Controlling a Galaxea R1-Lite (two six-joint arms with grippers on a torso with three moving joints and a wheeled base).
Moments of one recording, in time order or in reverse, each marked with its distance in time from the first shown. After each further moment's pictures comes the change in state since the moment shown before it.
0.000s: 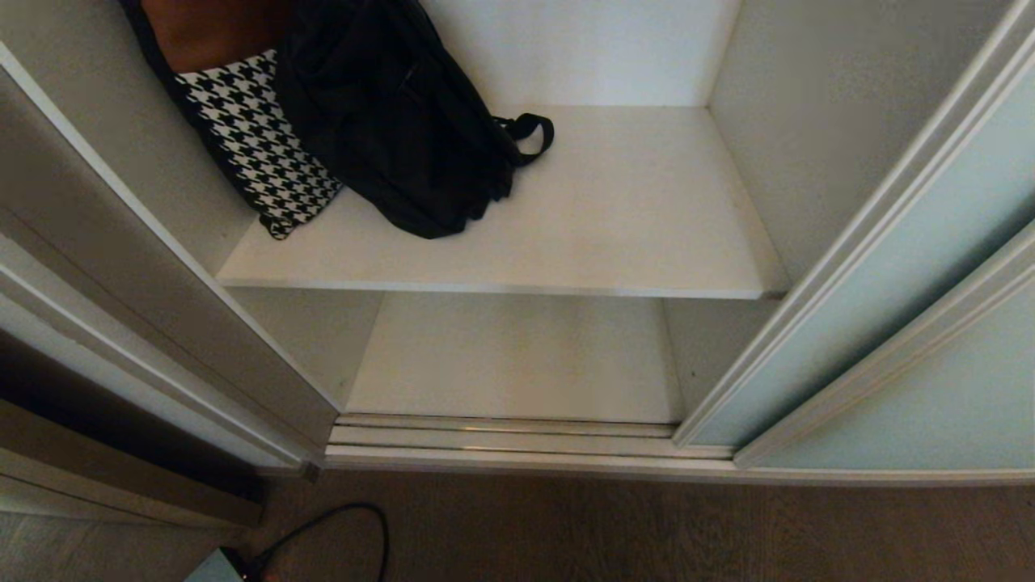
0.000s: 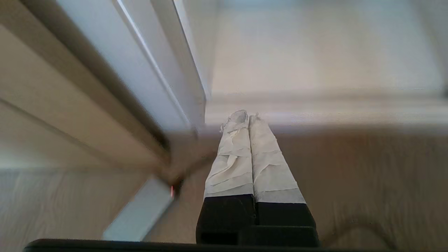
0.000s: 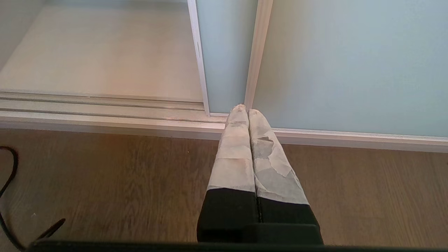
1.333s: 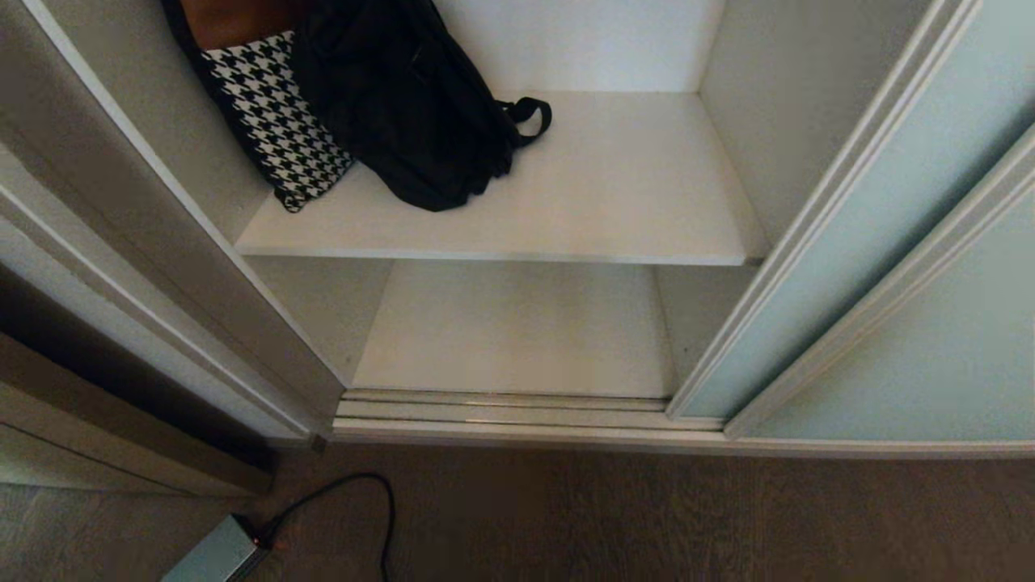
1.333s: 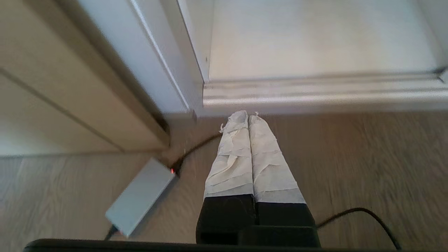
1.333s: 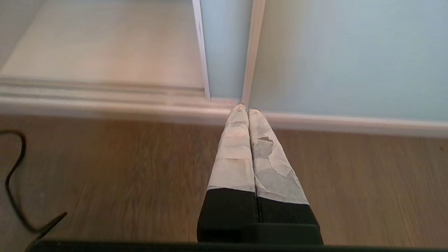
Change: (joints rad) left arm 0.000 0.001 0.023 0.033 -0.016 0.015; right arm 0.000 0.000 0.000 0.000 0.000 0.000
